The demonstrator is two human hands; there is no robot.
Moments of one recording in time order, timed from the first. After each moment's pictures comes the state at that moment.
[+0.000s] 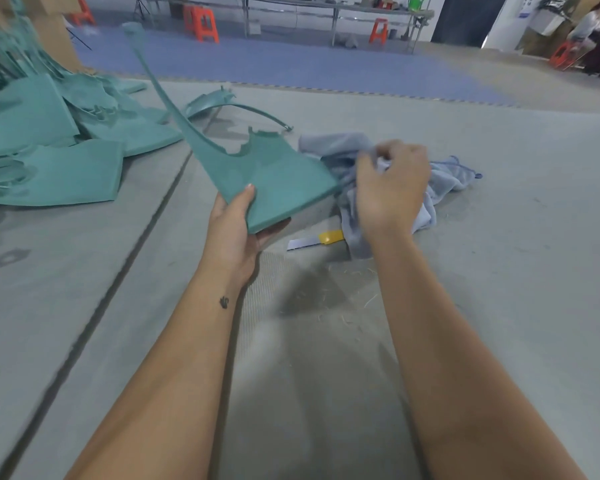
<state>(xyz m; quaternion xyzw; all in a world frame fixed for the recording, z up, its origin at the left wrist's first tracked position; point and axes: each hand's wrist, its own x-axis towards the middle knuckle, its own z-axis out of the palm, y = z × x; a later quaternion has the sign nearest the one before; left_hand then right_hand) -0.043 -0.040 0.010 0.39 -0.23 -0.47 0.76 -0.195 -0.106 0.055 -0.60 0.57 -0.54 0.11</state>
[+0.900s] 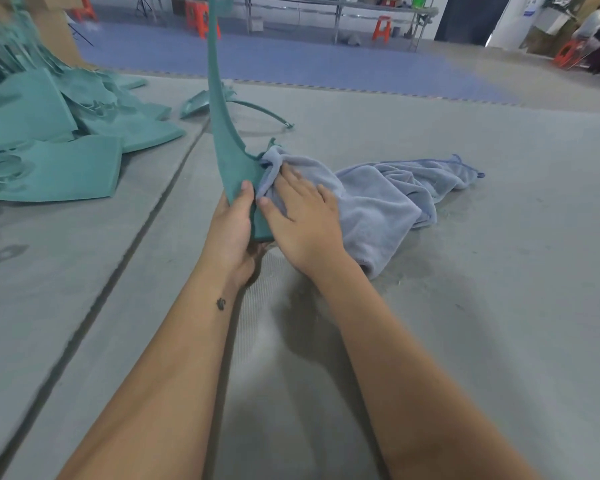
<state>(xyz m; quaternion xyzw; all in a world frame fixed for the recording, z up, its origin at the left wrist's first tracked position) -0.048 -0.041 0.010 0.41 -0.23 -0.47 0.75 -0.141 -0.075 0.015 -0.85 0.41 -0.30 0.14</state>
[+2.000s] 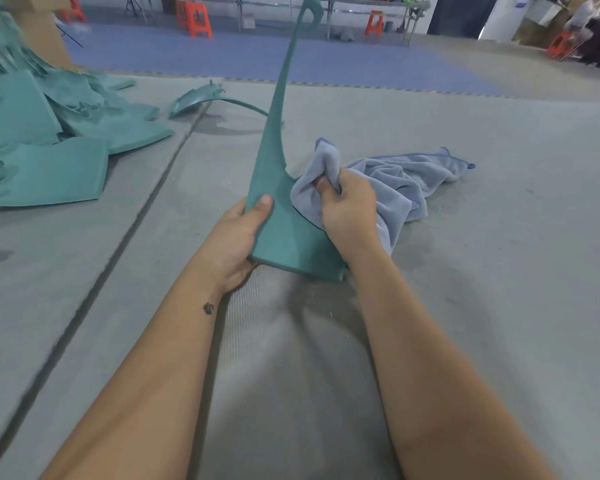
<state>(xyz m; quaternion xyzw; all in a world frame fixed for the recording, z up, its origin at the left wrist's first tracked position) -0.051 -0.032 0.005 0.43 -0.34 -0.55 0.63 -0.191 -0.108 0.017 -0.71 0.50 -0.43 0.26</state>
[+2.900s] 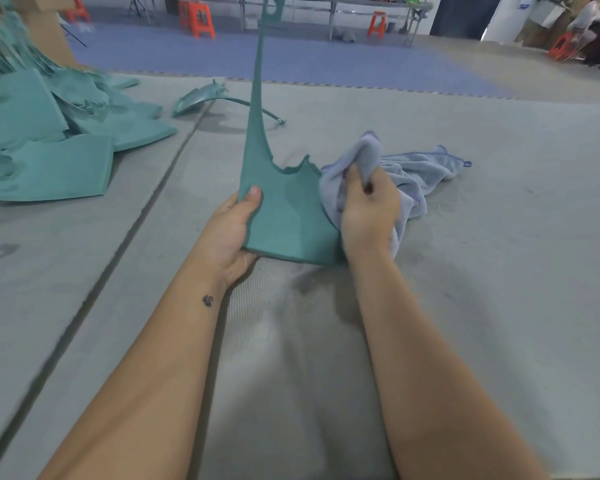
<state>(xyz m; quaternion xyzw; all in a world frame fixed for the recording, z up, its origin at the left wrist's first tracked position) -0.051 -0.027 0.010 0.39 -0.28 -0.56 0.68 -0.196 -0.089 0.019 -0.54 0.49 -0.60 0.32</state>
